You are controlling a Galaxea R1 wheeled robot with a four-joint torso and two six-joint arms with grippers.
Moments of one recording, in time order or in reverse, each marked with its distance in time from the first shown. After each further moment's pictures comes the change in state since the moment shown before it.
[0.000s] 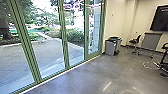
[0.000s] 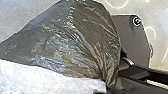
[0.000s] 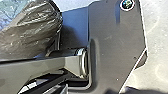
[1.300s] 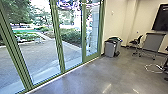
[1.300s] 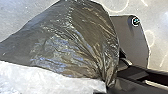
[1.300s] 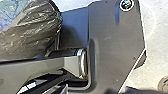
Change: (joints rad) left arm 0.000 0.001 0.001 0.000 0.000 0.000; right arm 0.000 -0.002 -0.001 0.000 0.001 0.000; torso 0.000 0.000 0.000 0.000
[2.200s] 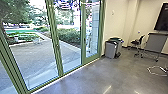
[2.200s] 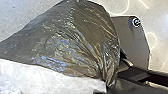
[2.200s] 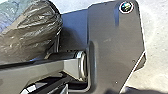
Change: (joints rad) left arm -0.003 -0.001 -0.002 0.000 -0.002 0.000; right arm 0.003 -0.001 -0.001 0.000 0.001 0.000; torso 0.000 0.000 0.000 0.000
